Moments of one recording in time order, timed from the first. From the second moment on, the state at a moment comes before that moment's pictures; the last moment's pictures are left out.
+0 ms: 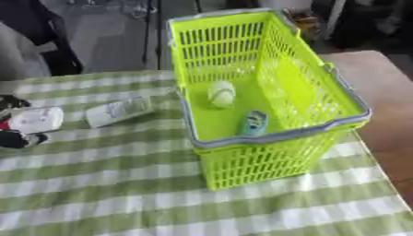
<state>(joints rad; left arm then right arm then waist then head) -0.78 0.74 0.10 -0.78 -1.08 -0.13 -0.15 -0.59 -0.51 -0.04 -1.98 0.53 -0.10 -0.15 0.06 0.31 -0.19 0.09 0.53</state>
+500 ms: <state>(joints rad) -0.77 0.74 0.10 -0.76 -1.06 -0.08 -0.07 -0.58 -0.51 -0.04 -1.98 0.53 -0.10 -0.15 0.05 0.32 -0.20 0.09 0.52</state>
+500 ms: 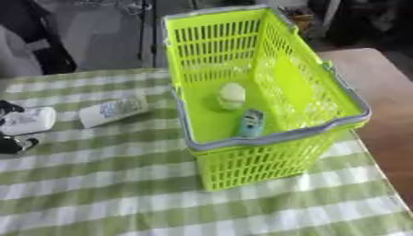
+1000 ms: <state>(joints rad) -0.77 0.74 0.11 -0.73 -1.02 -0.05 -0.02 -0.56 -0.51 -0.04 -1.98 0.53 -0.10 -0.15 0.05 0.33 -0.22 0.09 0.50</state>
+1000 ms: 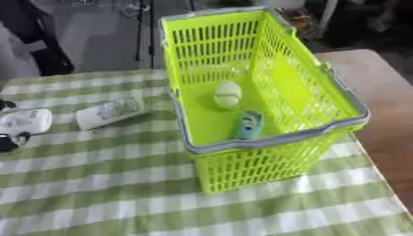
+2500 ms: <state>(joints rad) -0.79 0.79 0.11 -0.73 -1.16 -0.03 -0.34 -0.54 -0.51 -0.05 -1.98 0.52 -0.08 -0.16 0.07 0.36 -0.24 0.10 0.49</state>
